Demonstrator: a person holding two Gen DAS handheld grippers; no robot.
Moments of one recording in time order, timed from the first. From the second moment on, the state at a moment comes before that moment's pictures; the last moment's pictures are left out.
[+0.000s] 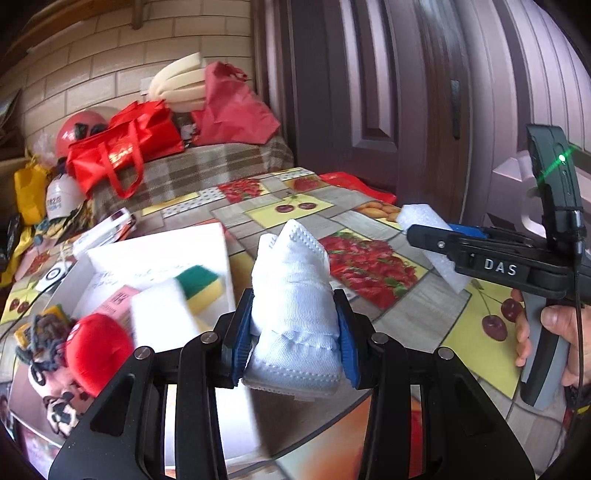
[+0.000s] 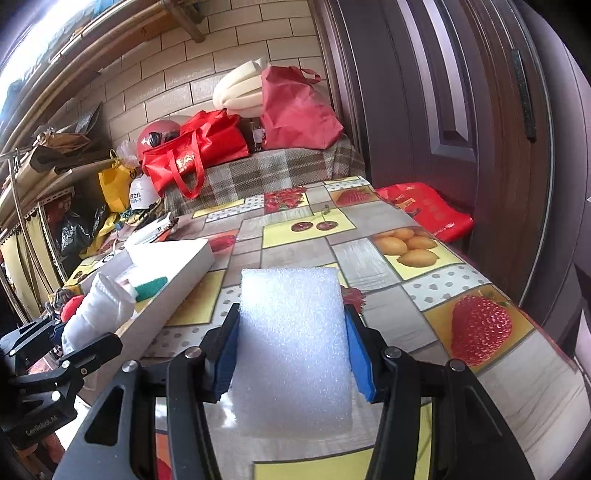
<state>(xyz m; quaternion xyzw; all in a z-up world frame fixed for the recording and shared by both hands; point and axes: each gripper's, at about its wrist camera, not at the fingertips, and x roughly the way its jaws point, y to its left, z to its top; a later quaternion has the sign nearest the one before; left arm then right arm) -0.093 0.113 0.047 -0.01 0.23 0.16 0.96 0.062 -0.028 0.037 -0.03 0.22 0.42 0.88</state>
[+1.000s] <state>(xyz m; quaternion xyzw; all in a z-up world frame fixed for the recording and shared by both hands) -0.177 0.209 0.049 -0.07 0.17 0.28 0.94 -0.014 0.059 0.040 -0.08 0.17 0.49 0.85</state>
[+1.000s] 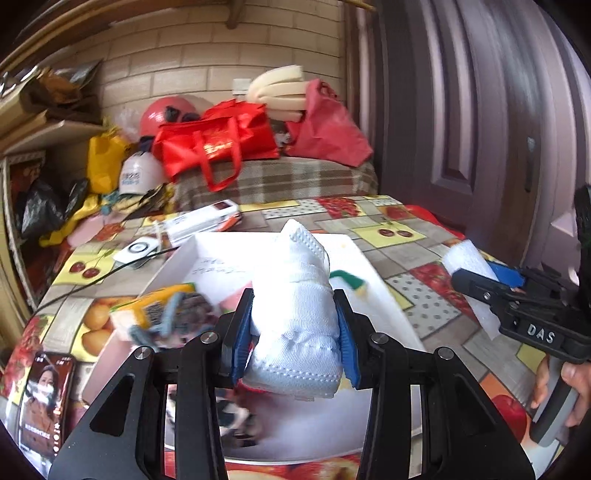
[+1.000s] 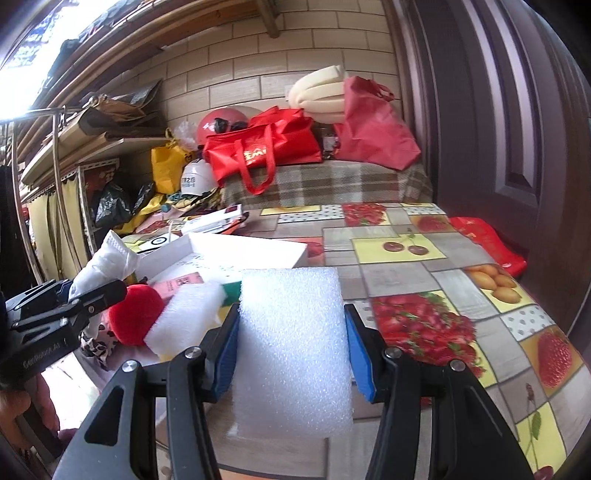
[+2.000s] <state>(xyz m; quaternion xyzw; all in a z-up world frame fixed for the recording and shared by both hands) -0.199 0.260 0.044 -0.15 0.17 0.33 0.92 -0.026 0.090 0.041 -0.07 0.17 0.51 0.84</state>
